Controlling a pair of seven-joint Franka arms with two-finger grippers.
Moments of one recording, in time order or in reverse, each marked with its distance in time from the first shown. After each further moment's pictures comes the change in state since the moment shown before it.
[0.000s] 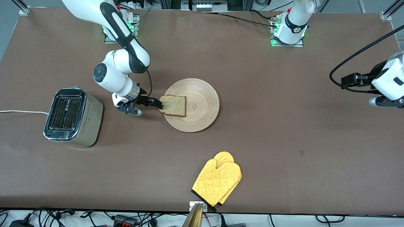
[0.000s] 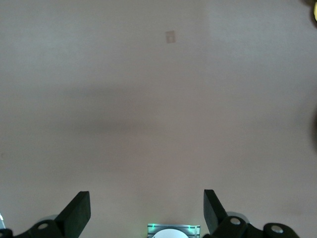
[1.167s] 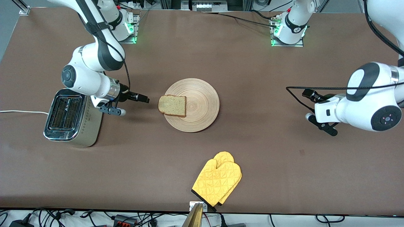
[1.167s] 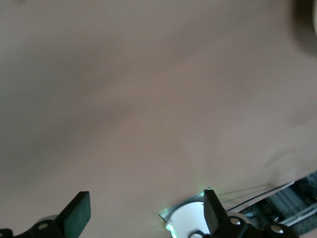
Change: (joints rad) left arm 0.208 0.289 -0.376 -0.051 0.036 -0.031 0.261; right arm -0.143 -0.141 0.004 0.075 -0.090 -0.403 0.057
